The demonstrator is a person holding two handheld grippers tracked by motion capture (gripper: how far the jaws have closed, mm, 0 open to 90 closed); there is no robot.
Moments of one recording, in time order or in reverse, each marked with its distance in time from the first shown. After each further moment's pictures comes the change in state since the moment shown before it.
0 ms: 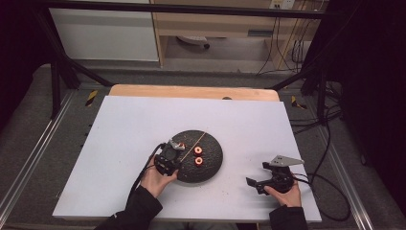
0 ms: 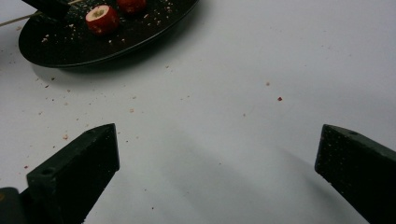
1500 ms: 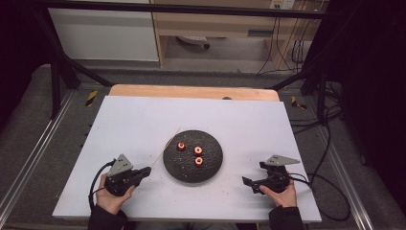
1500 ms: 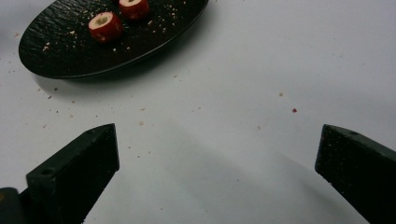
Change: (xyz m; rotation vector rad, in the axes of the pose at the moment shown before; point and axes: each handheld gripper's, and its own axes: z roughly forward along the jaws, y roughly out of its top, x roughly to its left) left arm 0.066 -0.107 -0.063 -0.400 -0.142 0.026; right arm 0.012 0.008 0.006 0.003 -0.022 0.007
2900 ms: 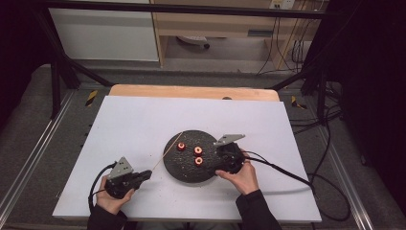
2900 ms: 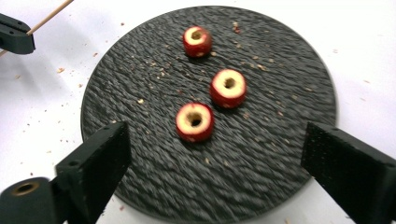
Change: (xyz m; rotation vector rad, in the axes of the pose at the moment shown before) left arm 0.002 -0.010 0.004 0.008 -0.041 0.026; right arm 0.089 0.104 0.073 0.143 0.033 -0.150
